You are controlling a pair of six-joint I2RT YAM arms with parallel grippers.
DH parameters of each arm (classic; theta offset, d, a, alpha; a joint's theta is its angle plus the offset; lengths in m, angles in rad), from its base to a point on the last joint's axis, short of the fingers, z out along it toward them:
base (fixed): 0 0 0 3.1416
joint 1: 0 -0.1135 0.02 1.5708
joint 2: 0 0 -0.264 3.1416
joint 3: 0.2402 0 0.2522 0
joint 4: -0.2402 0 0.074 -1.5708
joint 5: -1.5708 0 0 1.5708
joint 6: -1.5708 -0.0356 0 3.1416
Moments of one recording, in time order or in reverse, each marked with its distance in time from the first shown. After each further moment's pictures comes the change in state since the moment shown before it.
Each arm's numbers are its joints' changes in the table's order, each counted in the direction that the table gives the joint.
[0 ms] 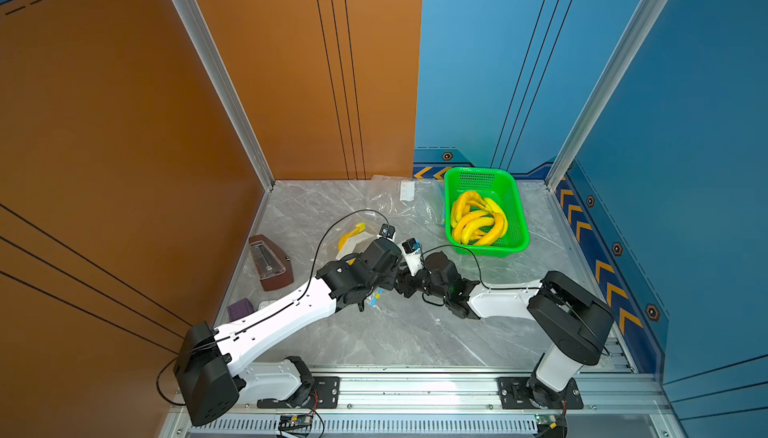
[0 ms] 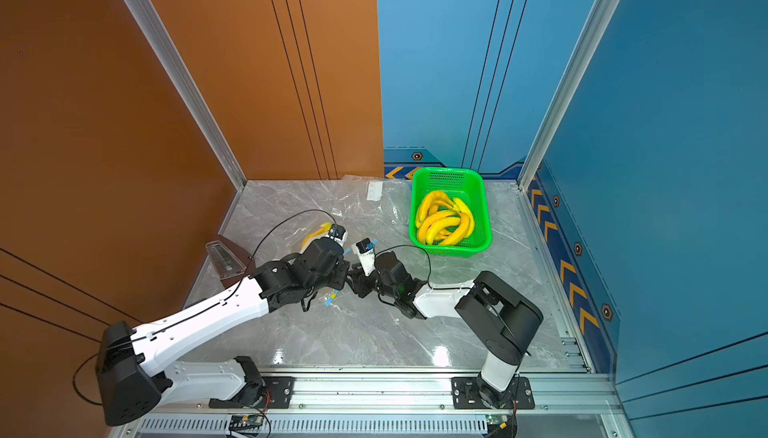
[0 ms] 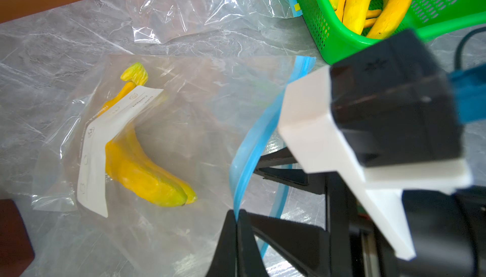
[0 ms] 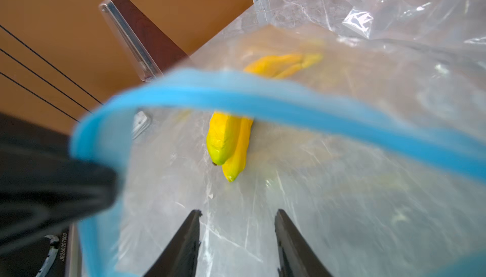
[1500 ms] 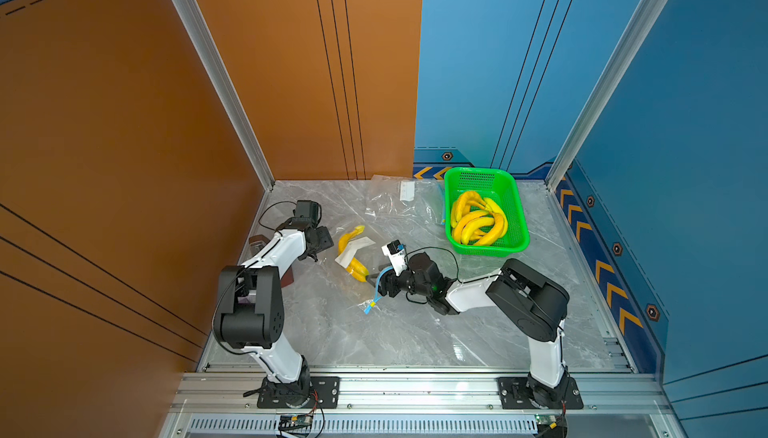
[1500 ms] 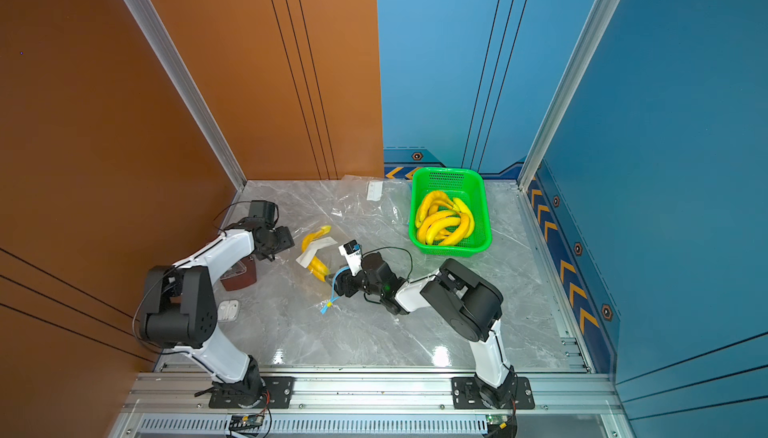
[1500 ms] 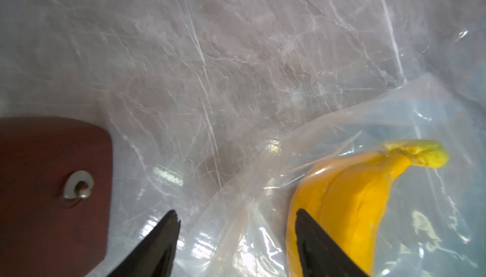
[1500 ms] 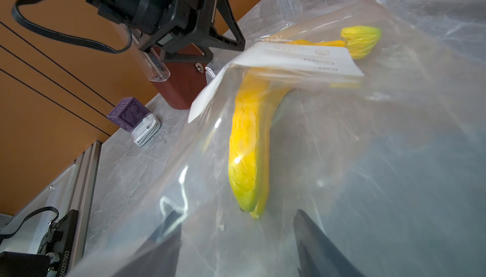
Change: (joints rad) left arm -0.823 0.452 0.103 0.087 -0.265 0.087; right arm -0.016 0.259 0.134 0.128 0.074 -0.063
